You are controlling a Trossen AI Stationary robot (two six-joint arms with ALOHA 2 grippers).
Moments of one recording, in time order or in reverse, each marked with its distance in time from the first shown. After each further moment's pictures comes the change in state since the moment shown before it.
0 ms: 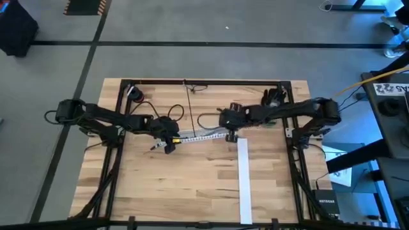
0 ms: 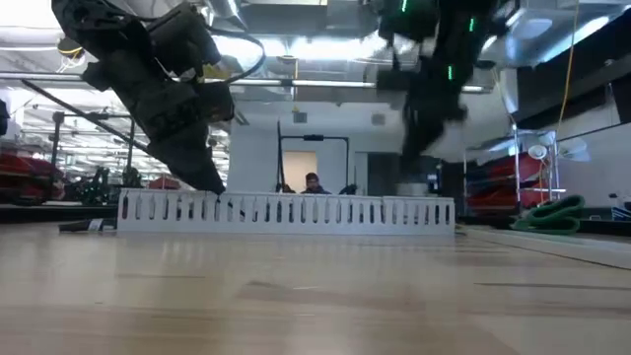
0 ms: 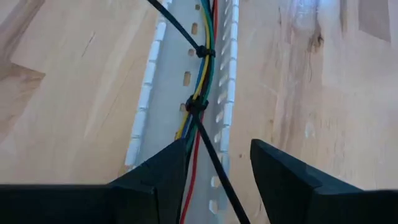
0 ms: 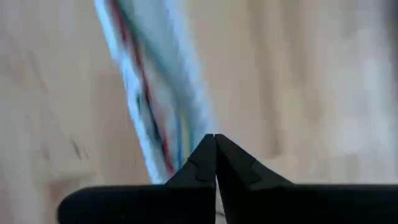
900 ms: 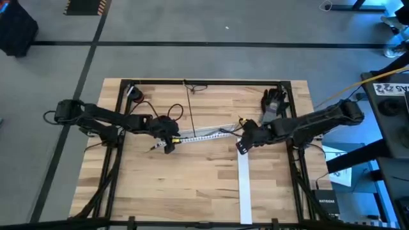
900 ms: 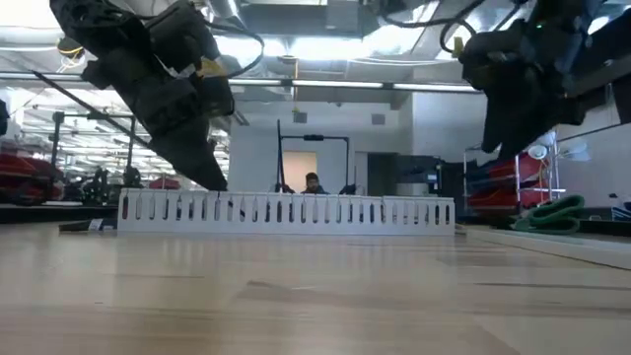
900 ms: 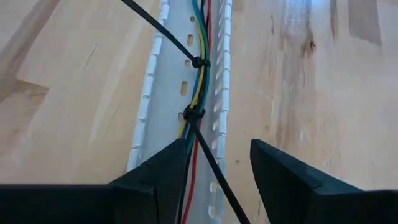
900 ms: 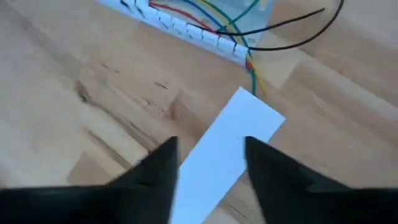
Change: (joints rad) left arm 0.000 -0.015 0.000 0.001 0.000 0.025; right arm 0.258 -0.282 -0.255 -0.116 -0.045 1.164
